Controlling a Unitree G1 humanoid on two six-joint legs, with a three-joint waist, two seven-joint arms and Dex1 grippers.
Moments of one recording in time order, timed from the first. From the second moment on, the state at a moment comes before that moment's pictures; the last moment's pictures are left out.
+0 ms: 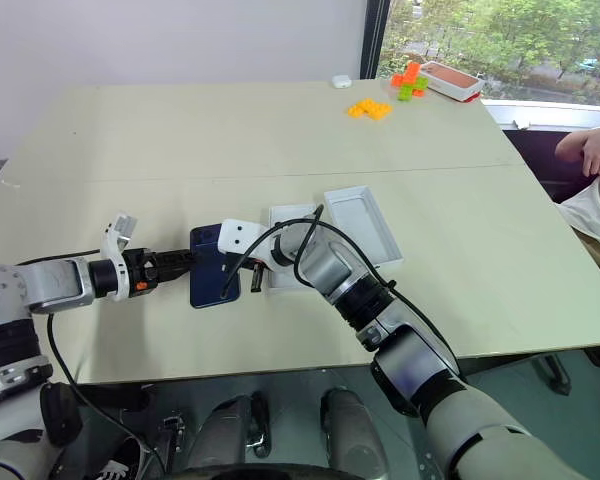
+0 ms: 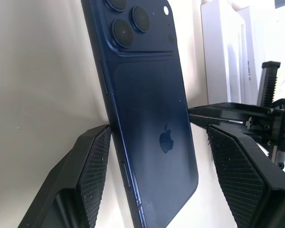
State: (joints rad) left arm -0.51 0.55 0.56 0.16 -1.12 1.61 -0.12; right arm -0.87 -0.11 0.54 0.35 -0.25 0.52 0.97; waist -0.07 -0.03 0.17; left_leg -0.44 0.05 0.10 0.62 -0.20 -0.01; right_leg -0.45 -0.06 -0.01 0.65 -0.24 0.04
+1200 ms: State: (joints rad) left arm -0.37 0.53 0.64 0.25 -1.25 1.58 -0.22; right arm -0.87 -0.12 0.55 0.34 -0.25 0.47 0.95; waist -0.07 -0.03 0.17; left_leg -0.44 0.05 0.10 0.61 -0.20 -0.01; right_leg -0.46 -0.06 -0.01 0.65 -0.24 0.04
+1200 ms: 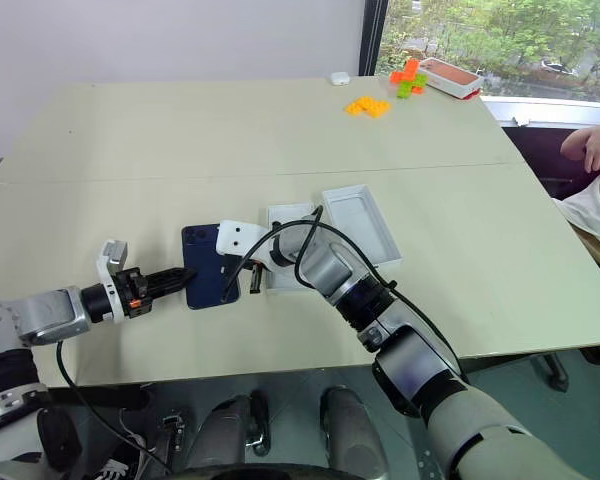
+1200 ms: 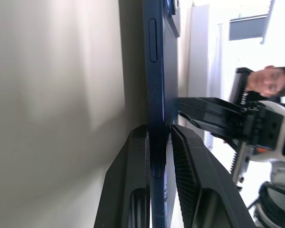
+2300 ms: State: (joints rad) left arm -0.37 0.49 0.62 0.21 -1.19 1.53 -0.25; right arm -0.87 -0.16 0.55 0.34 -0.23 0.47 0.95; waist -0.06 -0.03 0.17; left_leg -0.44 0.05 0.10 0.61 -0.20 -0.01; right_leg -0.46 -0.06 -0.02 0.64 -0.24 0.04
